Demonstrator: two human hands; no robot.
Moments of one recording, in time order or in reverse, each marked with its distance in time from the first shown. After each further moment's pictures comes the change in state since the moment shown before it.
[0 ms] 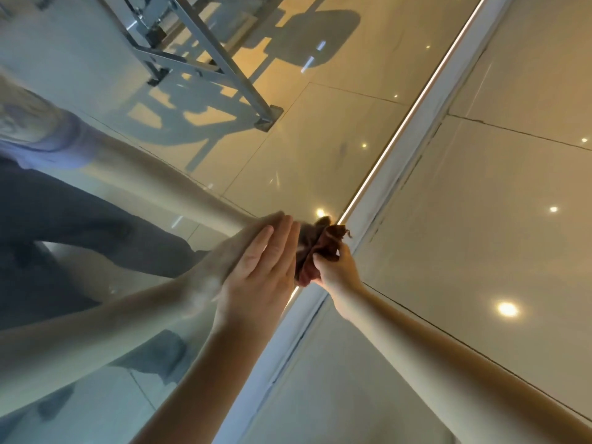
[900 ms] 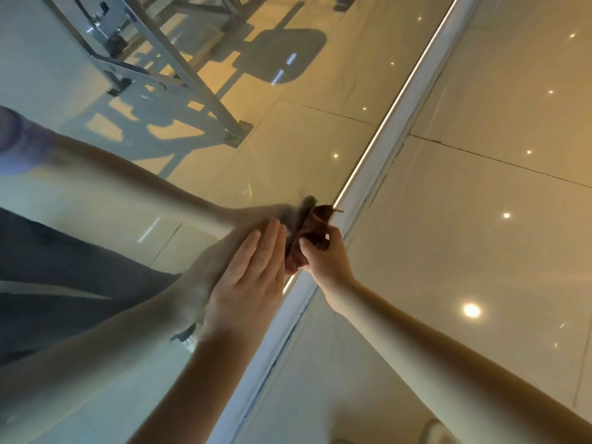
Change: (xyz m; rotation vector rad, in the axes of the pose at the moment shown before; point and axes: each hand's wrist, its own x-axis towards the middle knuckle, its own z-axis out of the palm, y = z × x) left_hand 0.066 0.007 0.010 0.002 0.082 -0.033; right_hand 0.028 -0.072 -0.034 -0.004 0.079 -0.179
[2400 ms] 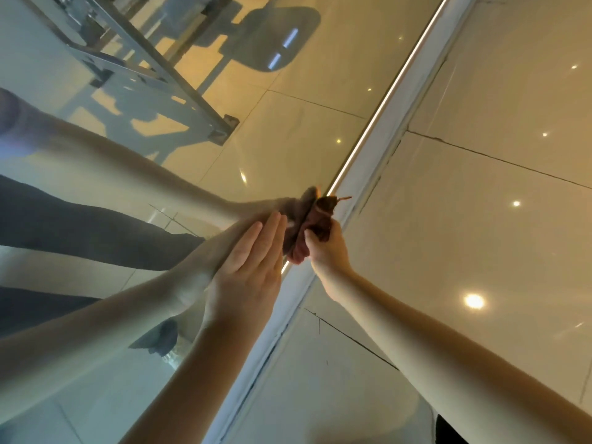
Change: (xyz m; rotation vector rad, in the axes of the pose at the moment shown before) left_hand 0.118 0.037 0.053 -0.013 -0.032 0.045; right_hand 0.115 -0.030 -0.053 -0.104 0.031 0.061
